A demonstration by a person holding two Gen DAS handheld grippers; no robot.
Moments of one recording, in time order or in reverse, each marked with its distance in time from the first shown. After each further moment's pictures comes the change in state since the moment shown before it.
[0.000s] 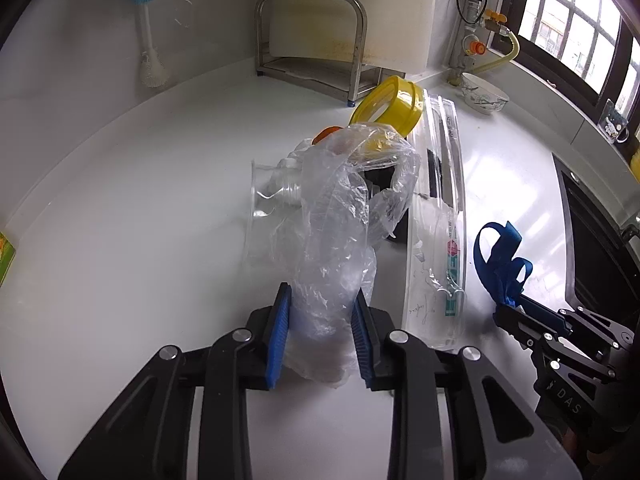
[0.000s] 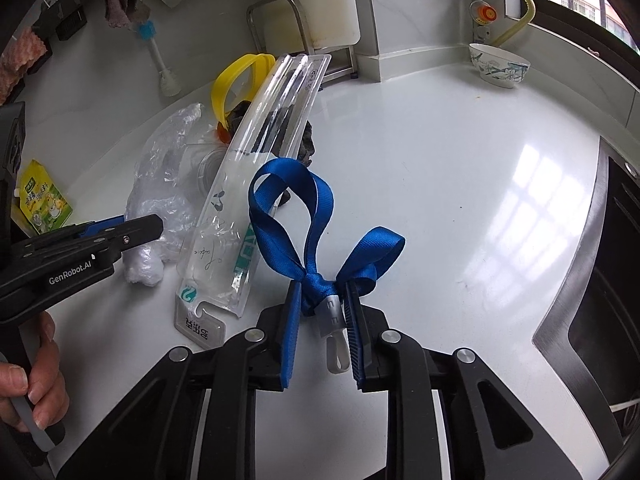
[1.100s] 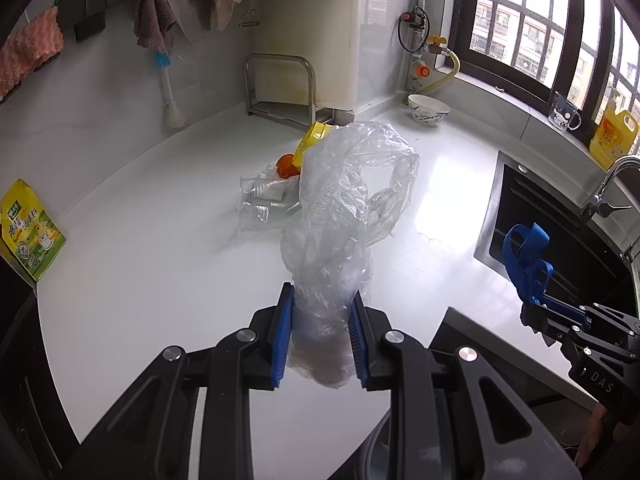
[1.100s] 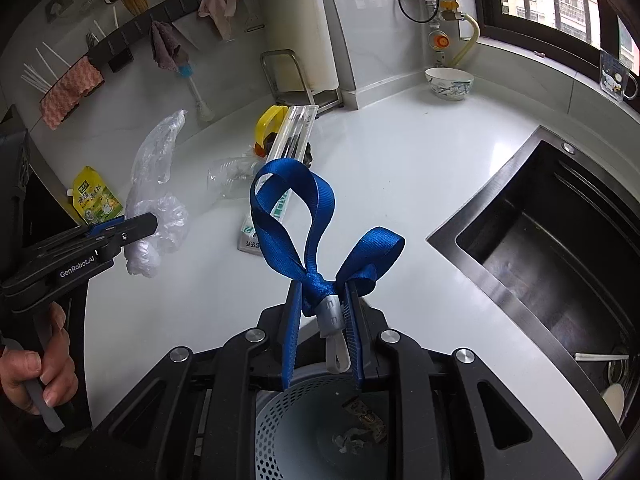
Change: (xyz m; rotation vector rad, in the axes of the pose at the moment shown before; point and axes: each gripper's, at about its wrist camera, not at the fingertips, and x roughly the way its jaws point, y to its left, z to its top) left arm -0.140 -0.067 -0.056 0.042 -0.079 0.025; right arm -0.173 -0.029 -0.067 0.043 -0.050 0.042
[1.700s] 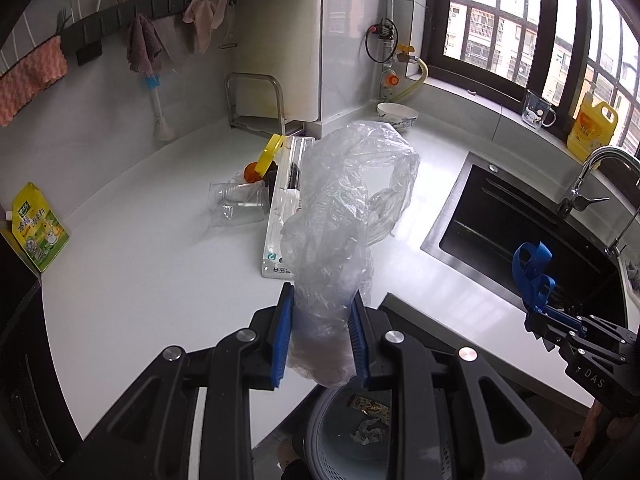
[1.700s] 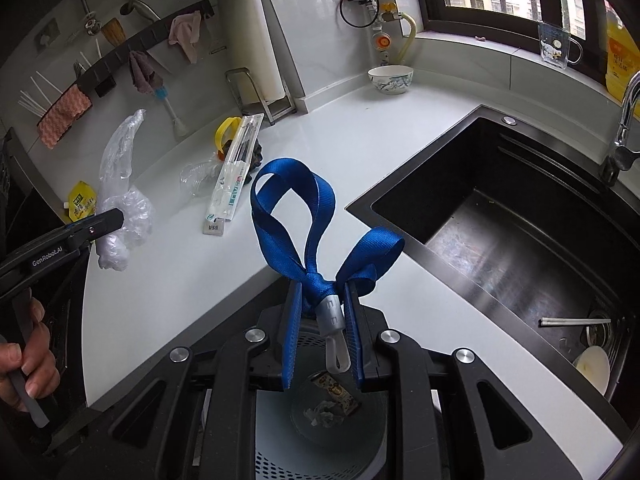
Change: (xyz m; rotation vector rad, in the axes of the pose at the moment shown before) left arm -0.048 -0.067 -0.025 0.009 -0.041 0.003; right arm -0.065 -0.064 -0.046 0.050 -0.031 -0.028
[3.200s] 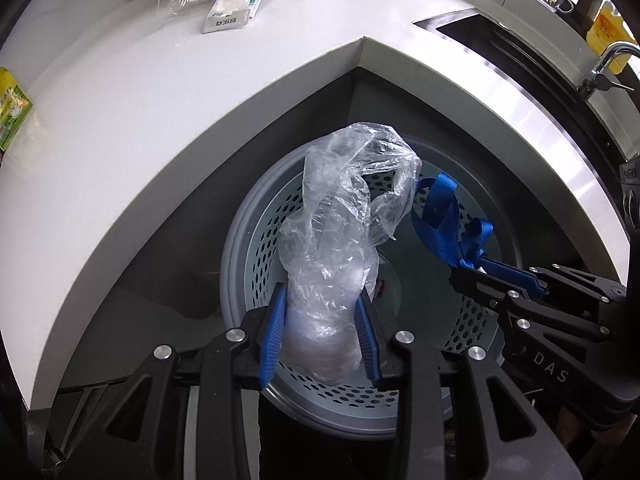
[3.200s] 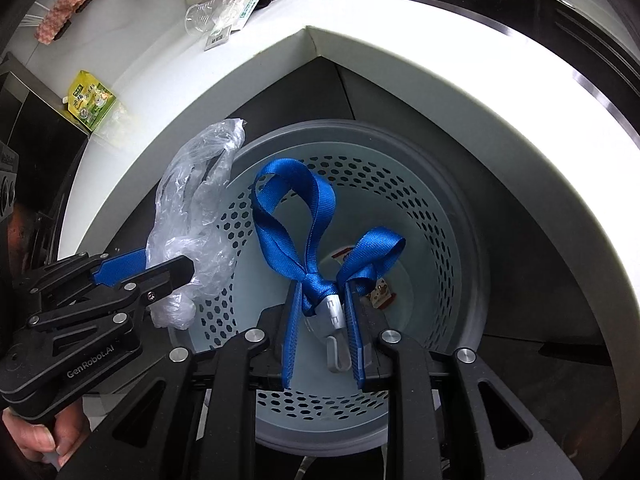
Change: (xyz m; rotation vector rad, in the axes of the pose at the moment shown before) left arm 0.073 -0.040 -0.170 -0.031 0.400 -0.011; right arm 0.111 0.008 -0.122 -0.047 0.363 0.092
